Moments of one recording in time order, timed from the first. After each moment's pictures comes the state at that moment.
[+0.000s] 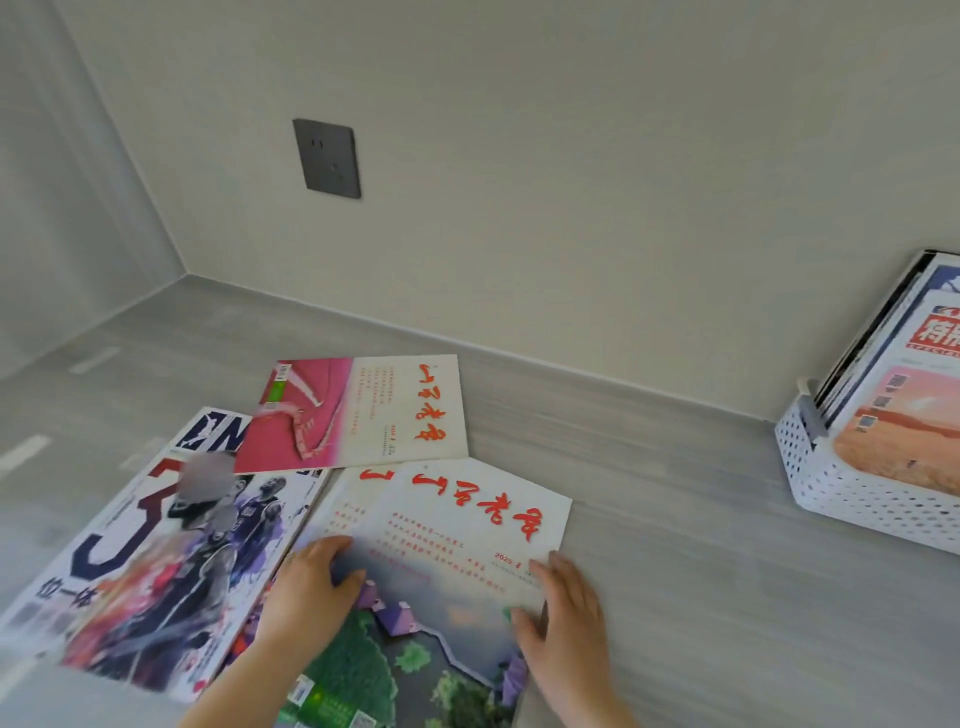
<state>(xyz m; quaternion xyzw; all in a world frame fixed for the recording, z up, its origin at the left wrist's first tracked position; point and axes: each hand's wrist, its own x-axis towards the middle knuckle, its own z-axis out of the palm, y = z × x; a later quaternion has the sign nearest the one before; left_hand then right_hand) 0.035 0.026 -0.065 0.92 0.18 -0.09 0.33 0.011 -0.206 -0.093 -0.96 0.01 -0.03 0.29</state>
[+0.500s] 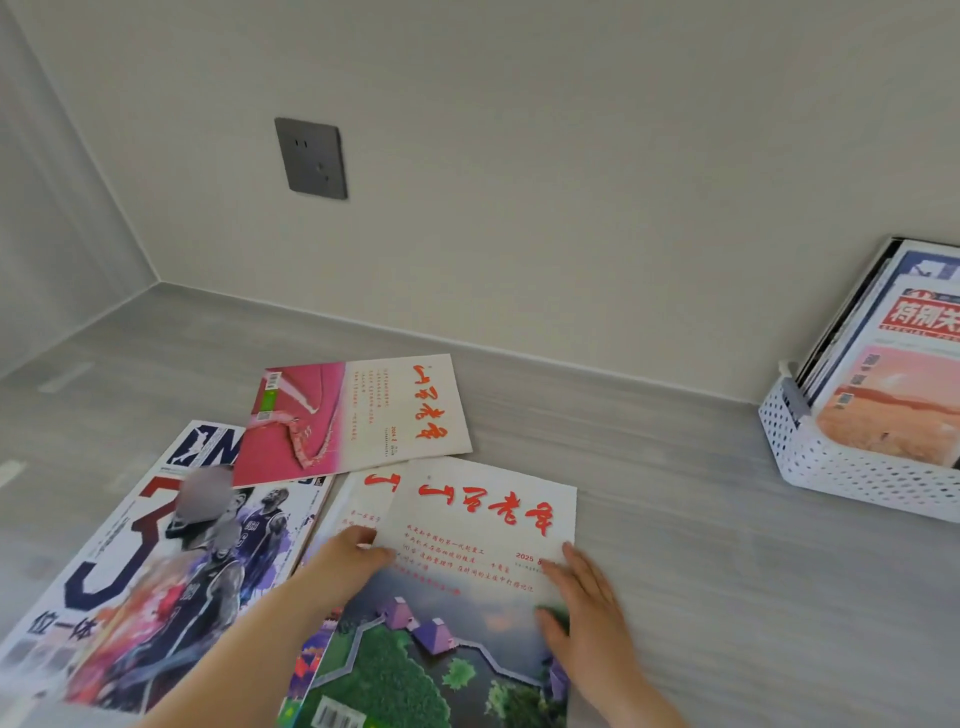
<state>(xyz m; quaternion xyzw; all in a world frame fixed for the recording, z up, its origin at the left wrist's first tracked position) 0.067 0.028 -0.046 0.83 0.18 -0.25 0.47 0.011 -0.210 -0.099 -0.96 0.00 0.06 0.27</state>
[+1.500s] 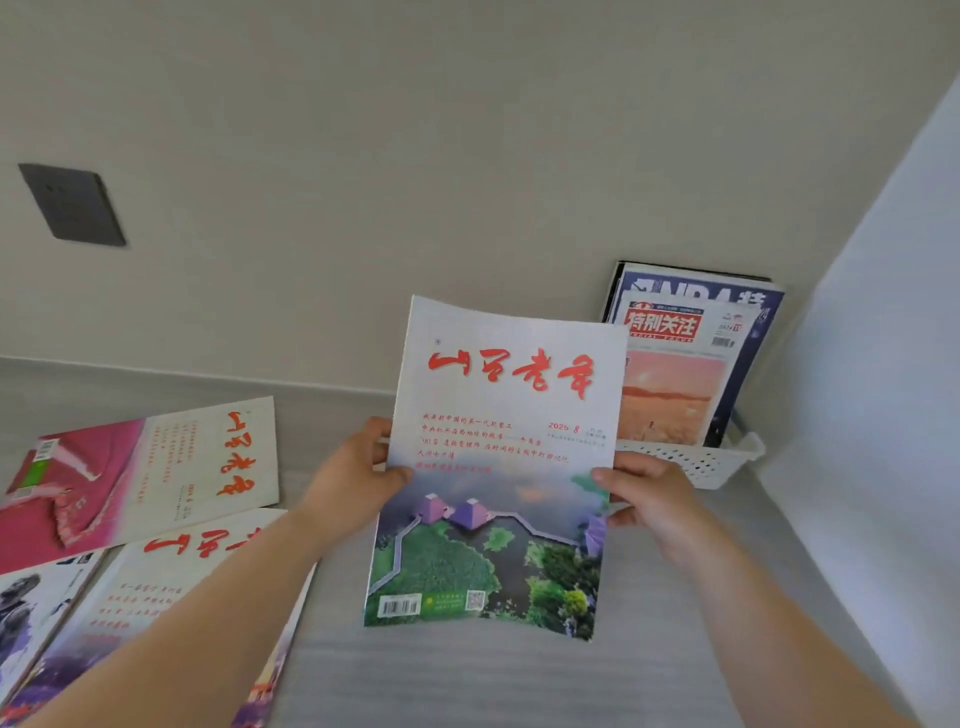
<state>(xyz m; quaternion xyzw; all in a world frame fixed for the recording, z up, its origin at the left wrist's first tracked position) 0.086 -0.181 0.055 0.84 -0.10 -0.07 0.52 0.012 -0.434 0.057 -0.76 0.19 -0.04 0.62</state>
